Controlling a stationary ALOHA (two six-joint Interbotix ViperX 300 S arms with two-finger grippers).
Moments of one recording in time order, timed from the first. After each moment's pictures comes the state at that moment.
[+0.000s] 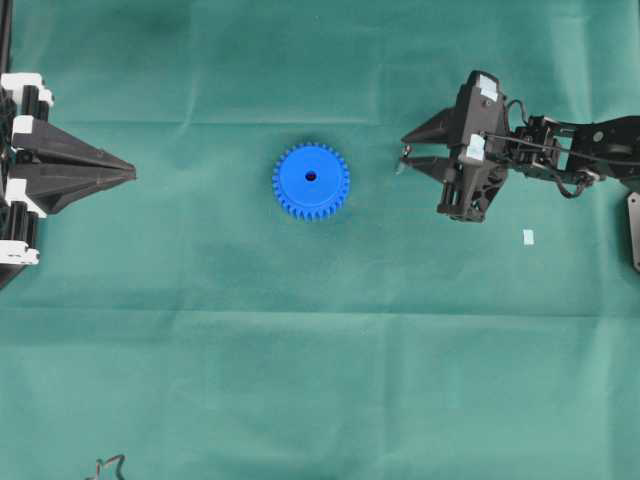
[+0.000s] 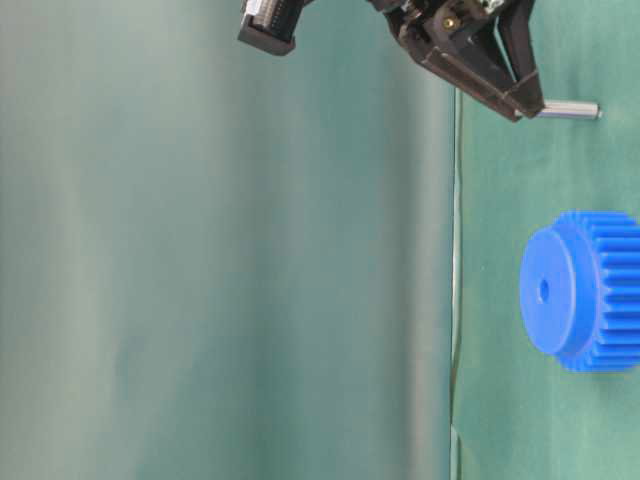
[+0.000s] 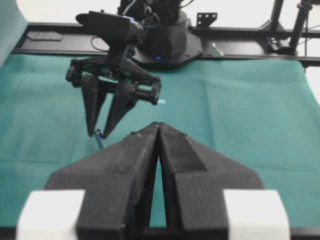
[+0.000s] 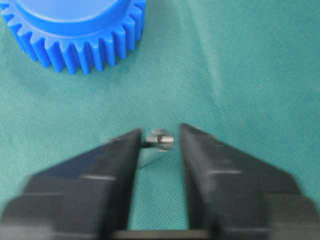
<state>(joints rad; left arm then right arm) 0.00 -0.96 1.16 0.01 -0.21 -0.02 -0.23 0.01 1.01 0.11 -0.43 0.01</state>
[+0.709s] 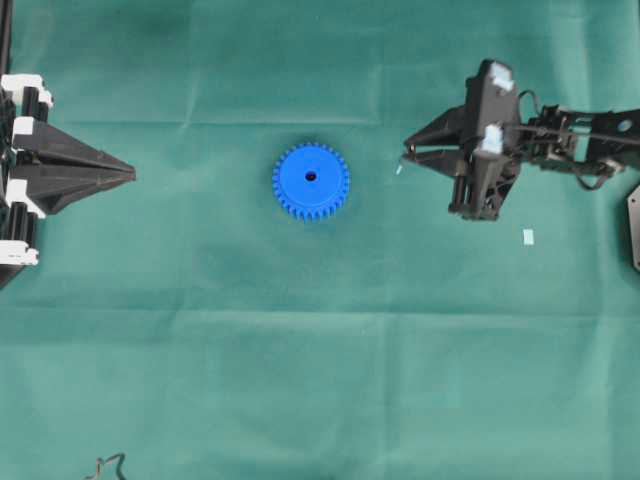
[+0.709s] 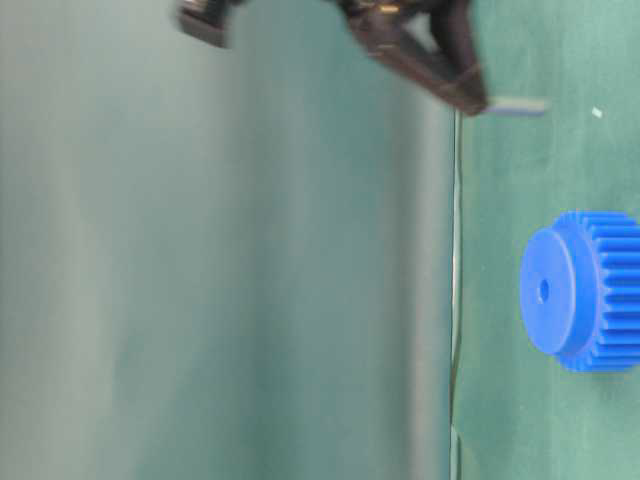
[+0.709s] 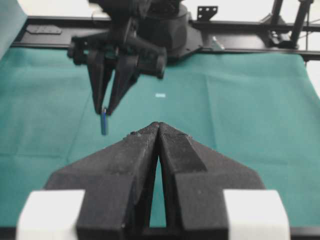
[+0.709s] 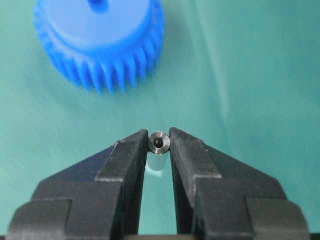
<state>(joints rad) 0.00 -0.96 1.16 0.02 -0.19 -0.02 -0.22 -0.19 0.97 0.11 -0.17 0.00</state>
